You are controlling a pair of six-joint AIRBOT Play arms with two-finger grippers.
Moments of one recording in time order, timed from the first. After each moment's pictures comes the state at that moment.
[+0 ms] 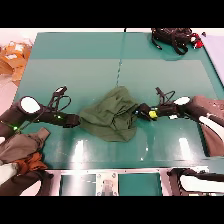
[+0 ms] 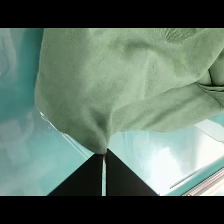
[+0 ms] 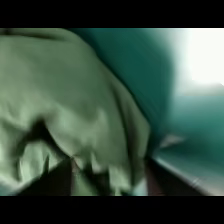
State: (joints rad) left arm -0.18 -1.03 0.70 0.97 -1.06 -1.36; right arm 0.05 -1.46 0.75 -0.60 0.88 1.21
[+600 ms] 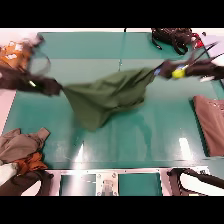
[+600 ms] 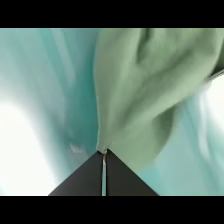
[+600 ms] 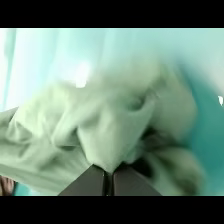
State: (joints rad) left arm -0.18 -0.96 1.31 1.29 -1.28 -1.42; right arm -0.12 -1.25 1.33 -0.67 1.19 1.24
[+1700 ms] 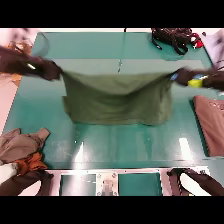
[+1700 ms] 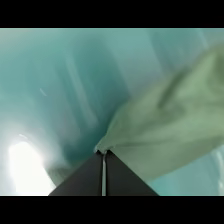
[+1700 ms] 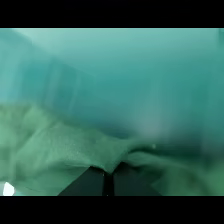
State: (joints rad) left arm -0.18 -1.12 1.28 1.26 -1.12 -1.37; right arm -0.12 -1.06 0.99 -0.87 0.96 1.30
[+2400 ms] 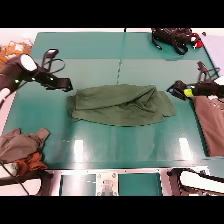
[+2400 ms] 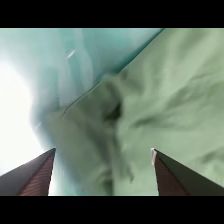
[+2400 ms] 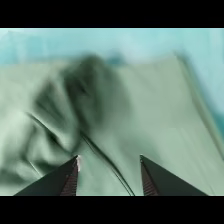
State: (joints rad) left arm -0.05 -1.44 1.33 1.26 -1.11 -1.34; right arm -0.34 -1.33 1.05 -0.96 1.04 1.35
